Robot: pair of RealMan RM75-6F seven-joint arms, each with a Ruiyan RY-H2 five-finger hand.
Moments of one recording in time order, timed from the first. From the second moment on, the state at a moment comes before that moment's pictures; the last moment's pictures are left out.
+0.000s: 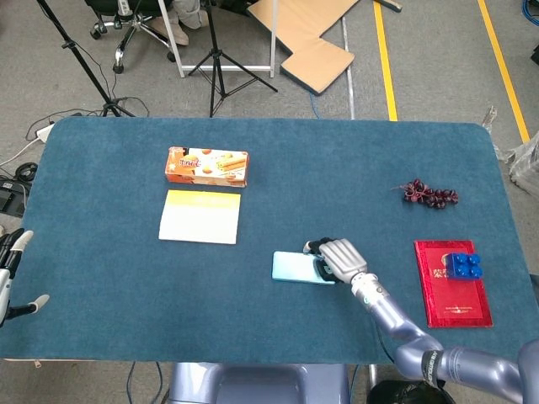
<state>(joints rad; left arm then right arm) -0.07 -1.01 -0.04 -1.74 1.43 1.45 0.07 0.70 -1.55 0.14 -1.43 -1.15 0.81 -0.16</state>
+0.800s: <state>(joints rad) -0.07 -1.00 -0.04 -1.72 1.46 1.46 -0.01 0.59 -1.41 0.11 -1.48 -1.58 1.32 -0.13</state>
